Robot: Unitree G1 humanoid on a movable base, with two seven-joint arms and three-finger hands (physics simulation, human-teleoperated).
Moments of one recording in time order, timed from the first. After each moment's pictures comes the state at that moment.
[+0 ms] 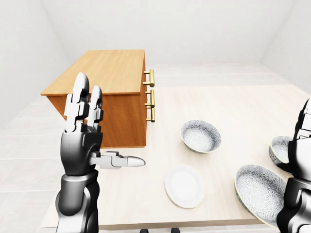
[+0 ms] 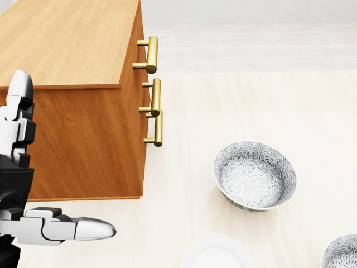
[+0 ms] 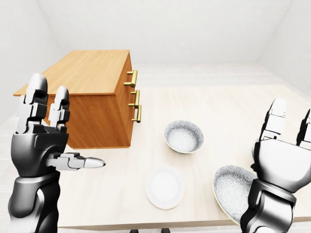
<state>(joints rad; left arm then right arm) 0.05 0.03 0.07 -0.78 -0.07 0.09 -0.13 0.16 -0.14 -0.50 -0.56 -1.47 0.09 -0.10</state>
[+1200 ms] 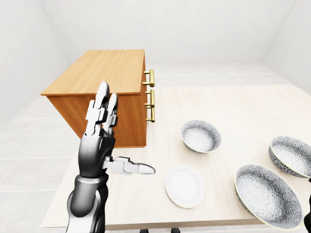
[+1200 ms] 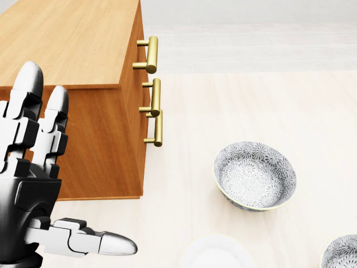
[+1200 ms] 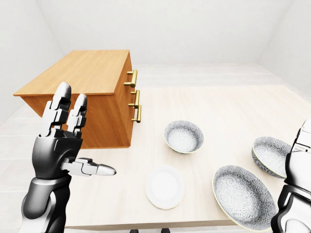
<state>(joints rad) 0.10 0.02 -0.03 -0.76 -0.02 0.09 -0.16 0.12 -0.40 -0.68 0.03 -1.39 0.09 -0.36</state>
